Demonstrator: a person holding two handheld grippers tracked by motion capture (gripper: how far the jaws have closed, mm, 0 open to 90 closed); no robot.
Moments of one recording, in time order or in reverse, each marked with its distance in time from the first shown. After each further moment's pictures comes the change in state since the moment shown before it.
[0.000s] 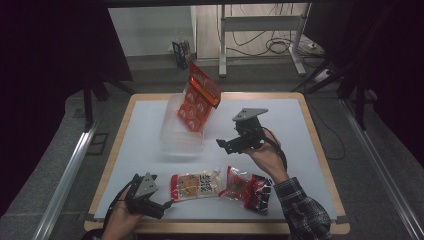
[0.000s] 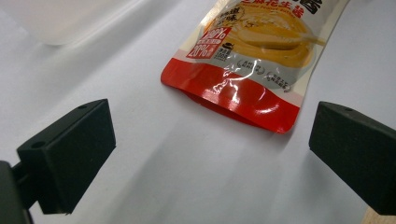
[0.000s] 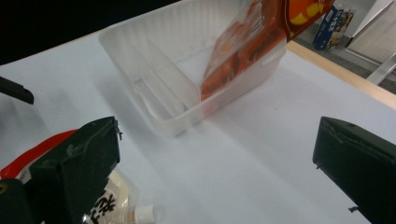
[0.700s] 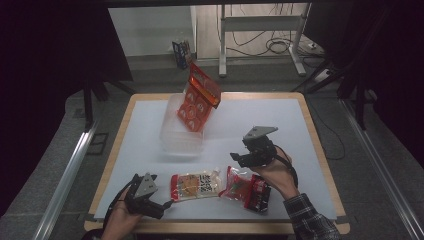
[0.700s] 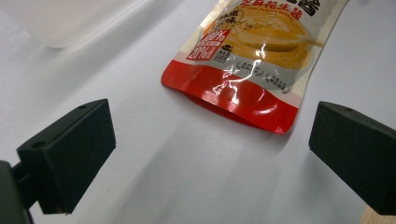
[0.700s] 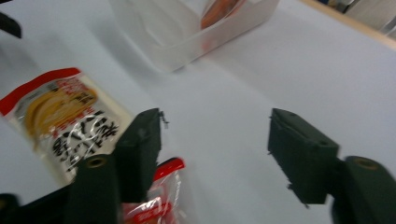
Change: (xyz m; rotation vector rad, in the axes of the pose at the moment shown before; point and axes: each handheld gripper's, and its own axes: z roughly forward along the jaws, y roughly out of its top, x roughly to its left) left arm 0.000 0.000 -0.001 -0.006 0.002 0.005; right arm 0.009 -0.048 -0.022 0.102 -0.040 -0.002
